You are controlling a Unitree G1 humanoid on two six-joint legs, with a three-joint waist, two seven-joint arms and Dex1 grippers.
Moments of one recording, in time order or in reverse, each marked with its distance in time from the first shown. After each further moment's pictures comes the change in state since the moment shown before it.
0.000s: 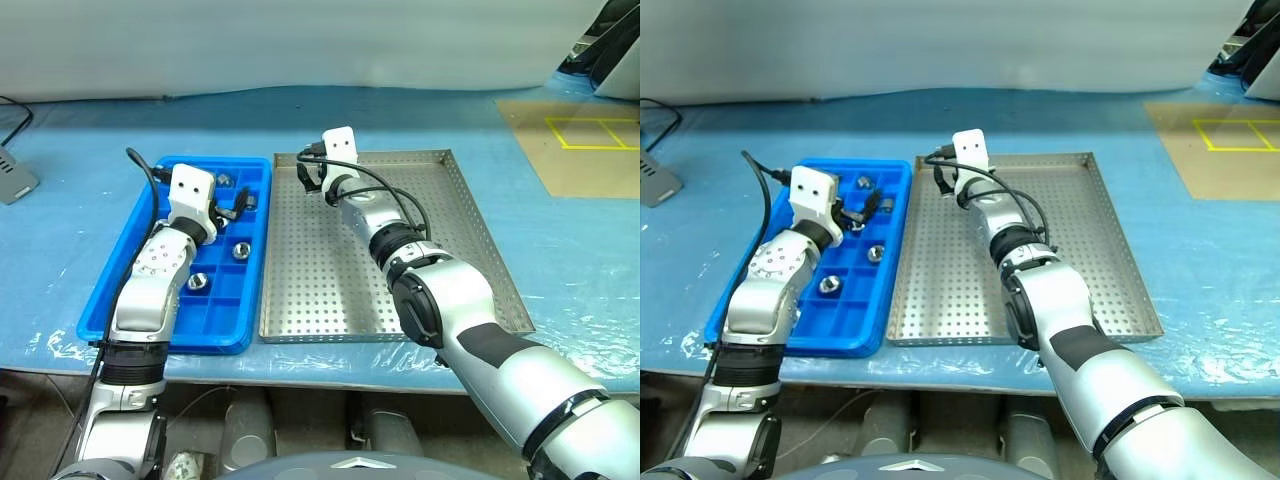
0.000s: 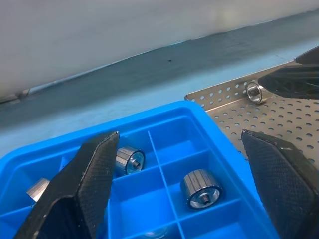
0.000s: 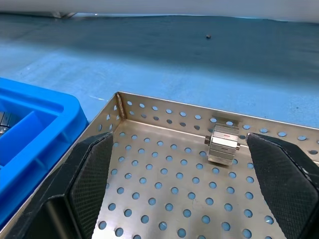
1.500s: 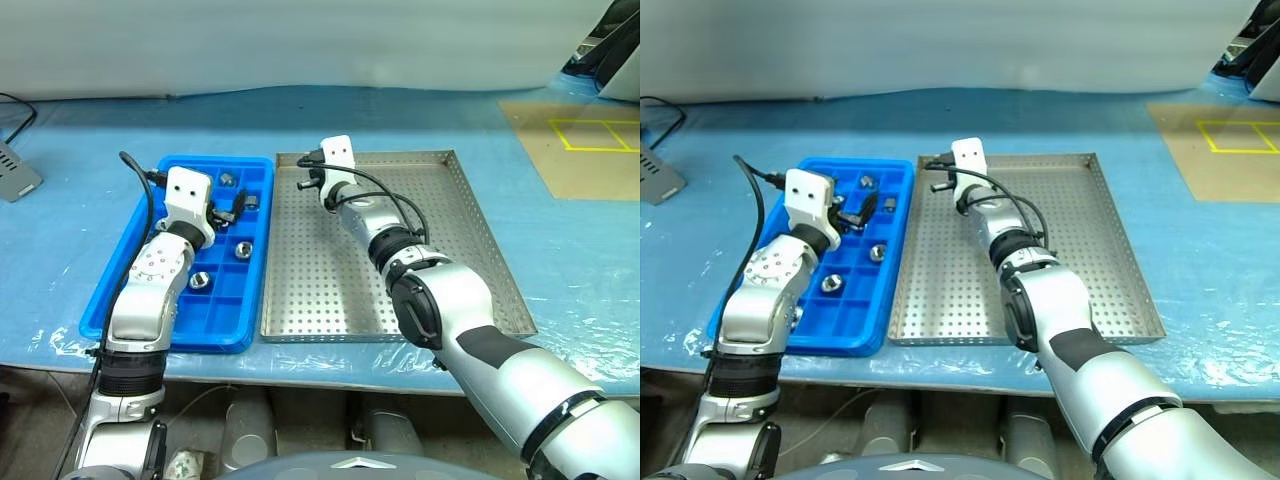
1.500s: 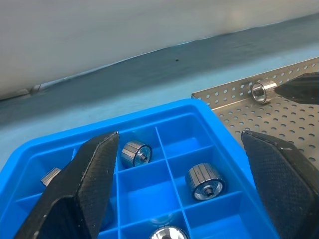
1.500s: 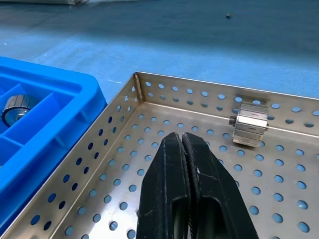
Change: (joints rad) left arm 0.025 0.001 0.017 -0.061 -0.004 0.046 0.018; right arm 0.015 0.005 -0.051 0.006 -0.012 0.028 0.051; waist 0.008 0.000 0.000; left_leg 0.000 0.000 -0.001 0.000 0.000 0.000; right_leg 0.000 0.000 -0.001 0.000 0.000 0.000
